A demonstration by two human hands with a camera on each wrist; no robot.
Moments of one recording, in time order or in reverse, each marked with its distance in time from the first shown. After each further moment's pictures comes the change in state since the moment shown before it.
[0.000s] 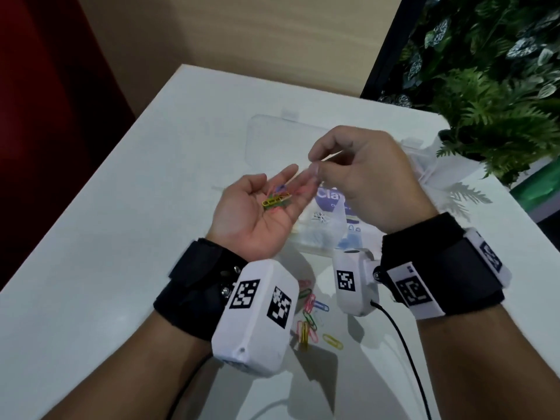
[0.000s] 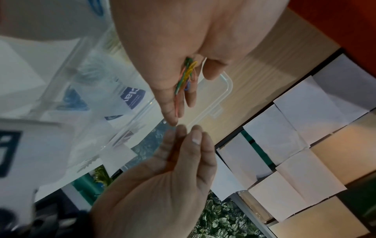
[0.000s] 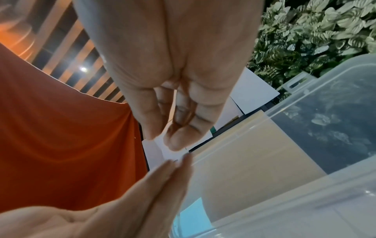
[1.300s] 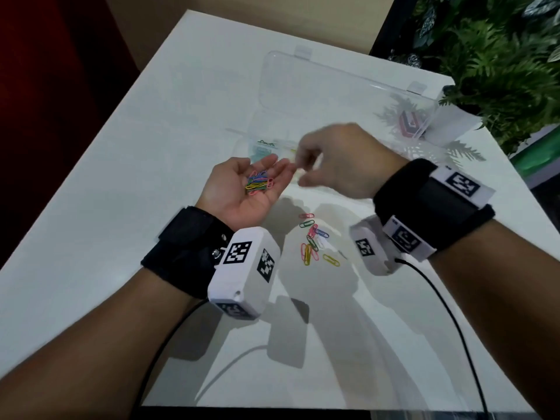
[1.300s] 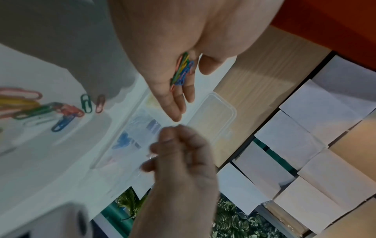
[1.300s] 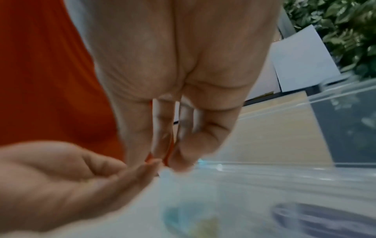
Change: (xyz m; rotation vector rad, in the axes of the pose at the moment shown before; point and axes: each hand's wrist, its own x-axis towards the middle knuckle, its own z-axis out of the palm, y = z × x) left_hand -0.054 -0.005 -0.040 0.139 0.247 0.042; right_hand -0.041 -0.016 0.023 -0.653 -0.449 -0.083
